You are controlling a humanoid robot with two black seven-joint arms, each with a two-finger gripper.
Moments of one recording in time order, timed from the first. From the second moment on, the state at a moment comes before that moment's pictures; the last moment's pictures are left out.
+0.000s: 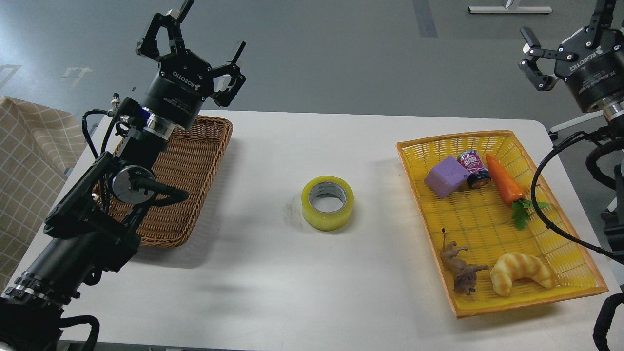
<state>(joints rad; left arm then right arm) -0.50 0.26 -1.21 -1.17 0.35 -0.49 -0.30 0.59 -0.26 1.62 1.03 -0.51 0.49 -0.11</state>
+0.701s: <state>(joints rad) -0.50 0.27 -1.19 -1.17 0.35 -0.49 -0.28 0.44 -0.17 1.60 1.04 -0.27 0.49 -0.13</state>
